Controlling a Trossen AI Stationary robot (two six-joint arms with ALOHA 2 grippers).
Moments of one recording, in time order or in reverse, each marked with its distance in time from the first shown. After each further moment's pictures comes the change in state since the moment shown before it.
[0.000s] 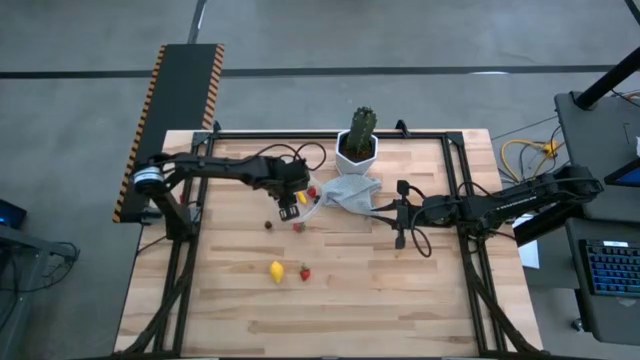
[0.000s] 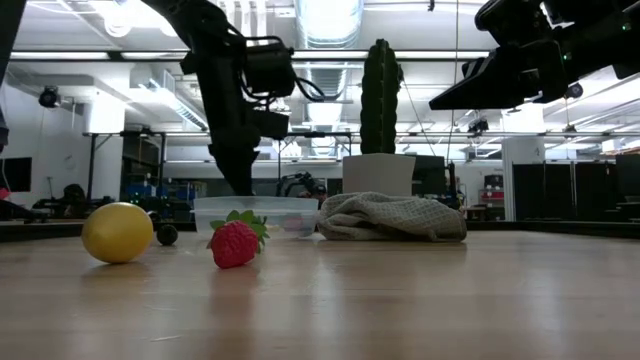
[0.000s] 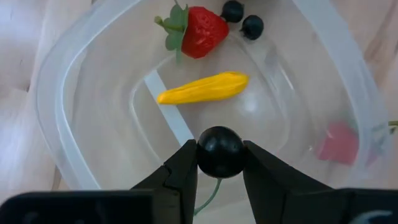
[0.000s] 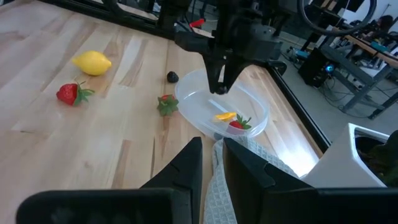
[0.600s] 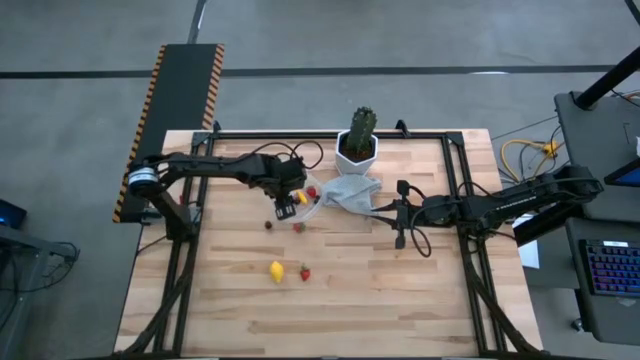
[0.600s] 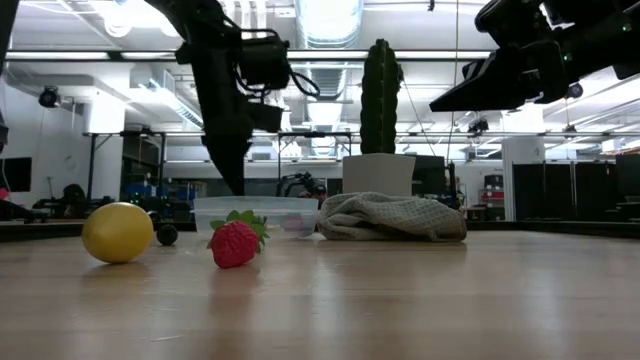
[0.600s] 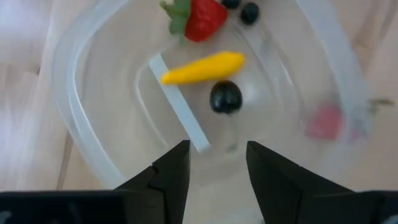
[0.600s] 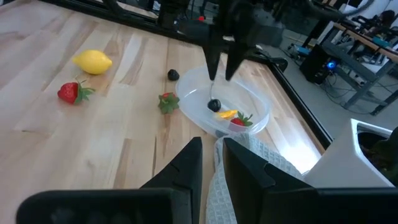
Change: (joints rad) left arm -0.003 -0.046 0.011 -0.079 0.006 -0.009; right arm 0.000 0.000 -0.001 -0.008 0.000 0.017
